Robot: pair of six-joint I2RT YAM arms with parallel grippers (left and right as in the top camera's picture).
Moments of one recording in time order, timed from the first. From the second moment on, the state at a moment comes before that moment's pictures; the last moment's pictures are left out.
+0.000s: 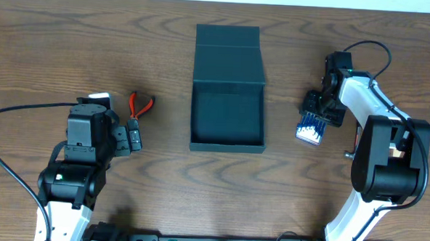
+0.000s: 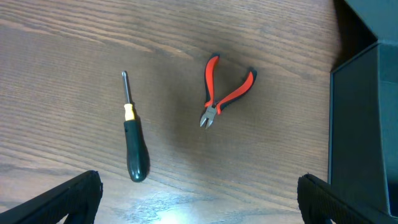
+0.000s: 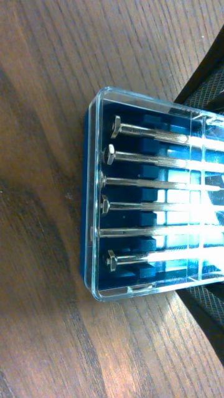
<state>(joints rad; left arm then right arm) -0.08 0.89 0.78 -0.76 -0.11 -0.20 -0.04 2.02 1.31 -0.79 0.02 0.33</state>
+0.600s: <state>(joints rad) -0.08 0.89 0.78 -0.76 -0.11 -0.20 -0.04 2.05 1.37 -0.89 0.02 0.33</state>
